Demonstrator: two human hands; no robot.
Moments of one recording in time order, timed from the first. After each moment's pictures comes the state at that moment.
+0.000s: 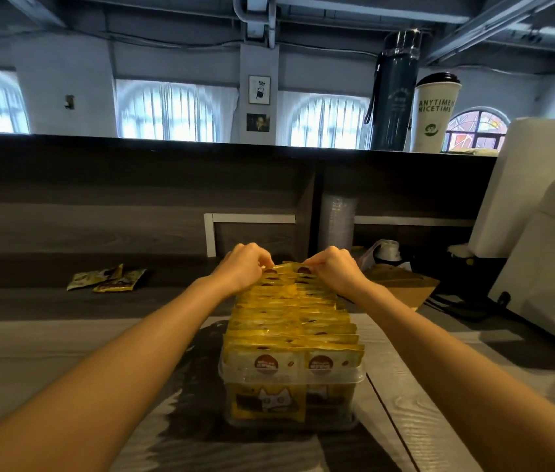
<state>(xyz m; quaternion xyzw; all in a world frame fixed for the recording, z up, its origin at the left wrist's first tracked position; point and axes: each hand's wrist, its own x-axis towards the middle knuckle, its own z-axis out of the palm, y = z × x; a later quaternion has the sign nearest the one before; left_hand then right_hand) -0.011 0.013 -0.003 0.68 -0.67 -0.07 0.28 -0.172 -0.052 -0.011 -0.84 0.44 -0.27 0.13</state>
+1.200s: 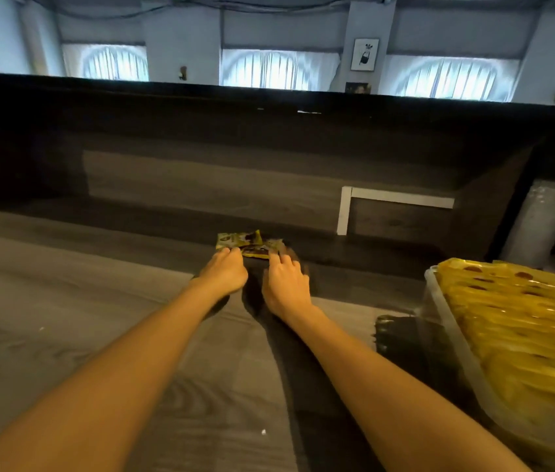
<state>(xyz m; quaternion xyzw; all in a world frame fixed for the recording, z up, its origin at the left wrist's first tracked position) 0.231 0.079 -0.080 0.90 -0.40 -0.04 0.19 0.130 0.036 -0.093 -0.90 0.37 -0.17 0.14</state>
